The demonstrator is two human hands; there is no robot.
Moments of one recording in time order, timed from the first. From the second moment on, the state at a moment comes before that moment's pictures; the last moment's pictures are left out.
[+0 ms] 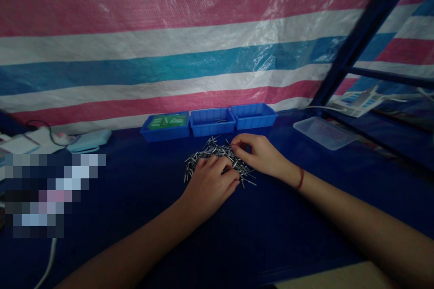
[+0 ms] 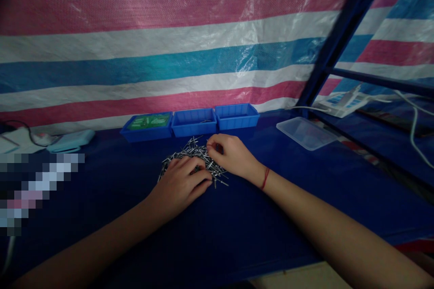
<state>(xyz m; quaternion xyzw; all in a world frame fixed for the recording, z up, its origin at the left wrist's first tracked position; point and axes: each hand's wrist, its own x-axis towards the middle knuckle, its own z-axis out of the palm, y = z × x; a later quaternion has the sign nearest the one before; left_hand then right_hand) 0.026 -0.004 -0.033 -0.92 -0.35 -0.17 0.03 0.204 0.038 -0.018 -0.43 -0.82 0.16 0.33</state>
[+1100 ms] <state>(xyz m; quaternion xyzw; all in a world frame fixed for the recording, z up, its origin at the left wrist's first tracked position) 0.013 -0.007 -0.016 -0.79 -0.41 -0.40 -0.23 0.189 0.004 0.001 -0.32 -0.68 0.49 0.43</state>
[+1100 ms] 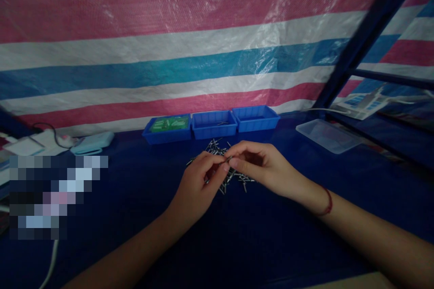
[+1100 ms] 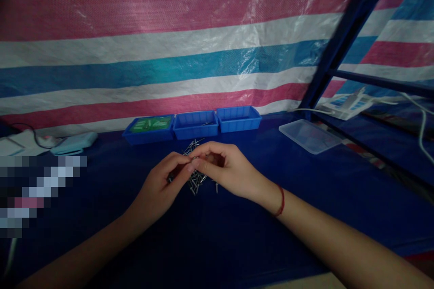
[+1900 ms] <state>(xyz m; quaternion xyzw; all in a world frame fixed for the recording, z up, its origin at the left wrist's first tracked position) 0.014 -0.009 -0.019 -0.75 -0.41 -0.48 -0.16 0.184 0.001 -0.010 -0.37 -0.74 0.34 0.46</state>
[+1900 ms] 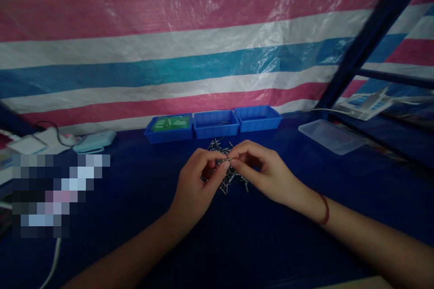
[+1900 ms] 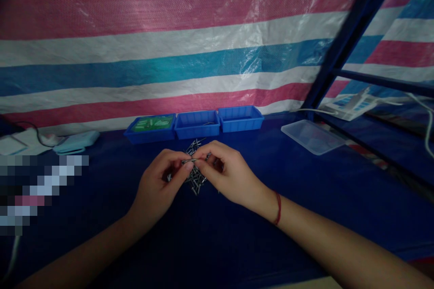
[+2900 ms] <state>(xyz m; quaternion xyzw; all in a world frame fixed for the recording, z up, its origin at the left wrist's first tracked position) -0.019 0.014 -0.010 -0.95 -0.27 -0.17 -0.06 0.188 0.072 -0.008 -0.48 -0.81 -0.01 0.35</state>
